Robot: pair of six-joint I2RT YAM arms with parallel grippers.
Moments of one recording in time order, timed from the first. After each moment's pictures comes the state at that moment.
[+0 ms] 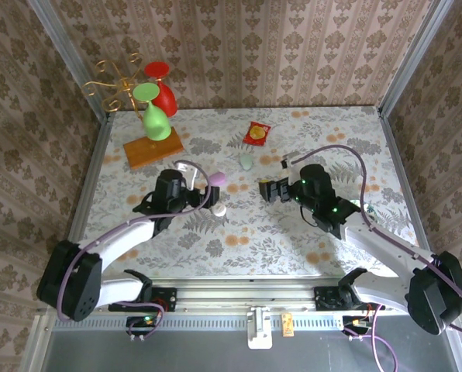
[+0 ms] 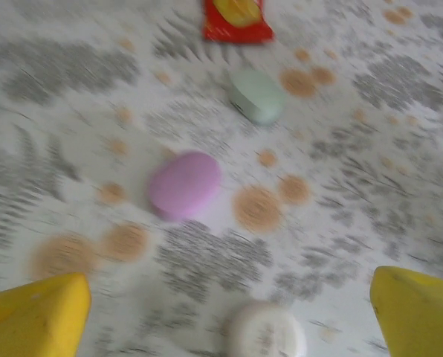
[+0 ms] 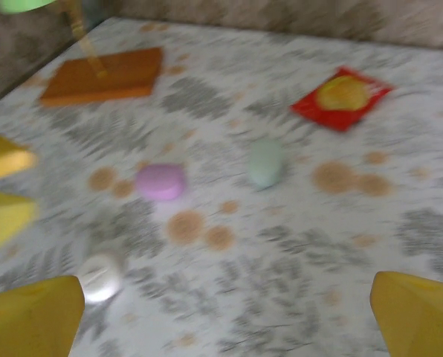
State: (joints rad) left arm -0.51 1.21 0.57 0.12 0.09 -0.18; right arm 0.50 1.12 0.67 0.04 0.05 0.16
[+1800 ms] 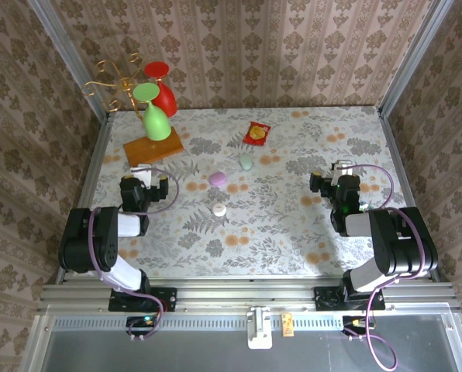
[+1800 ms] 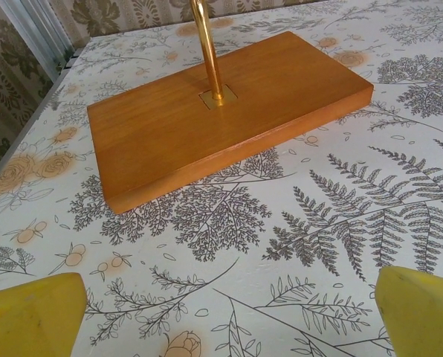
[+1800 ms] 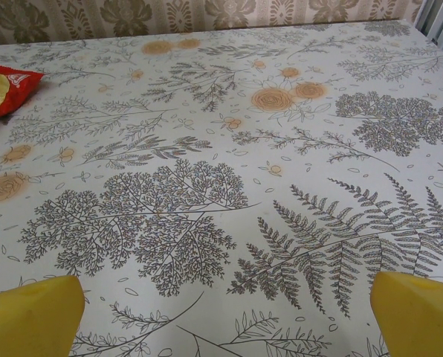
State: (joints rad) left arm -0.02 1.56 0.38 0.81 -0.02 0.13; right arm 0.00 1.52 0.36 0.79 0.12 0.06
